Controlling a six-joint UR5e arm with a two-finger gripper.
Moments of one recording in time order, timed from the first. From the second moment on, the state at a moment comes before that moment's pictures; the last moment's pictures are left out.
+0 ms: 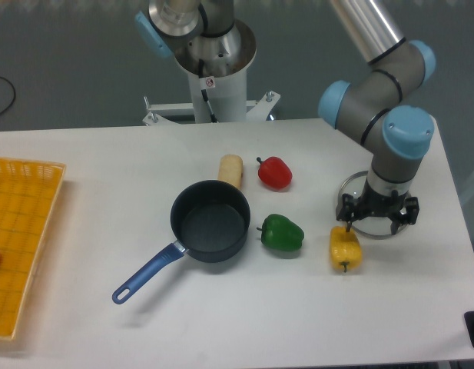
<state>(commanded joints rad) 2.75 -2.10 -1.58 -0.89 1.47 0.76</state>
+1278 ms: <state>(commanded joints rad) 2.70 -2.15 -1.58 -0.89 1.55 0.77</state>
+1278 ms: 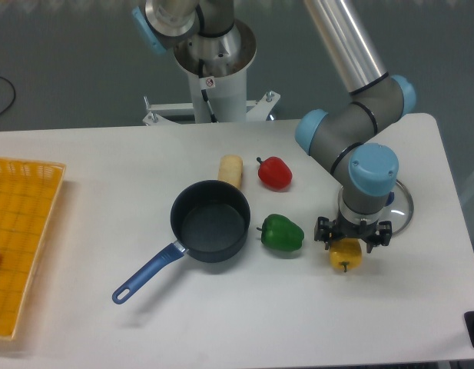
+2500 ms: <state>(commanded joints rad) 2.66 -1.97 -1.51 -1.20 1.59 1.14</state>
